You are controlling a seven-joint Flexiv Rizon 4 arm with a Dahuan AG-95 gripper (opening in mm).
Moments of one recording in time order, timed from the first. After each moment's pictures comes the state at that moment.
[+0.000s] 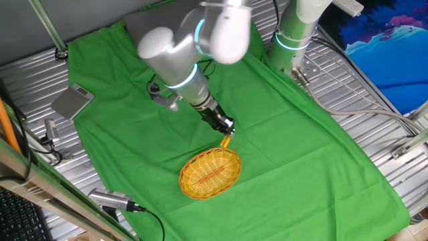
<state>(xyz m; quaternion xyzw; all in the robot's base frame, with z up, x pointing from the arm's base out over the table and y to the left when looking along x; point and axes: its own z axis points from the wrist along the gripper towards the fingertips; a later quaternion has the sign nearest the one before) 0.368 0.194 0.063 0.22 -0.95 -0.21 0.13</state>
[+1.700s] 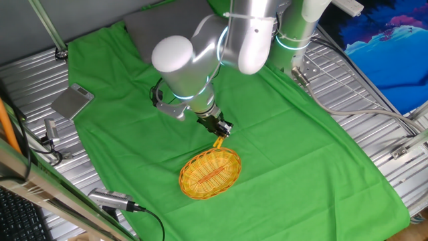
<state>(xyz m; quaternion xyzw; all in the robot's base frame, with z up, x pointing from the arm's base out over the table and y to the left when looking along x) 0.394 0.185 0.058 0.26 -0.96 -0.11 0.10</state>
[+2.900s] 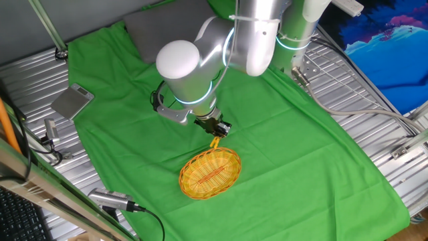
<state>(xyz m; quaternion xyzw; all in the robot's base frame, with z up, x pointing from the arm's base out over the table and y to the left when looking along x) 0.401 0.179 0.060 0.29 -0.95 -0.07 0.10</state>
